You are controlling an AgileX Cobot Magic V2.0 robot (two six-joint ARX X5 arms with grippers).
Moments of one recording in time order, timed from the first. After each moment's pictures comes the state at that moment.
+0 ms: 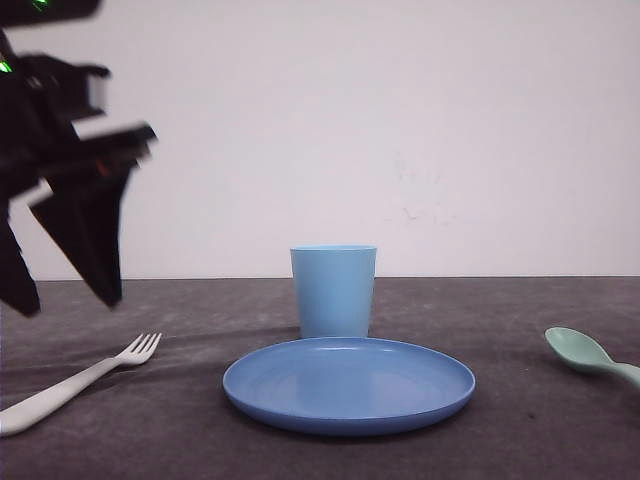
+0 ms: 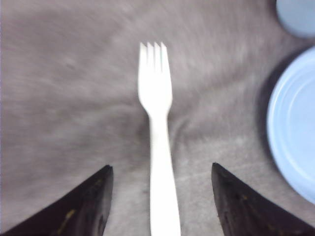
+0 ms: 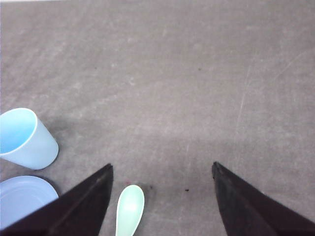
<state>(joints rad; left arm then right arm) -0.59 1.26 0.77 -0.58 -0.09 -0.40 0.09 0.73 0.81 -0.62 -0.13 0.13</state>
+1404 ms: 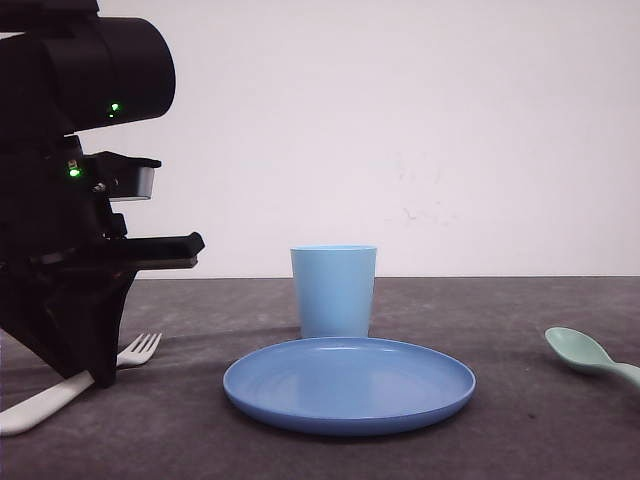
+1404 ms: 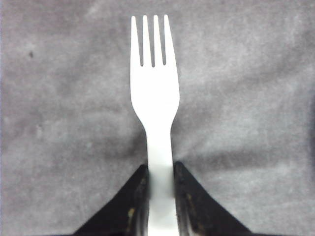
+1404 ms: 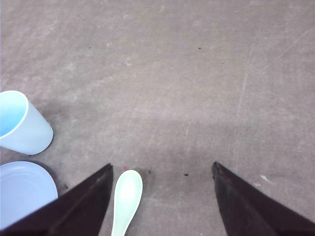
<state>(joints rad) -0.62 1.48 0.79 -0.49 -0.16 -0.44 0.09 0.77 0.81 -0.66 -0.13 0.13</state>
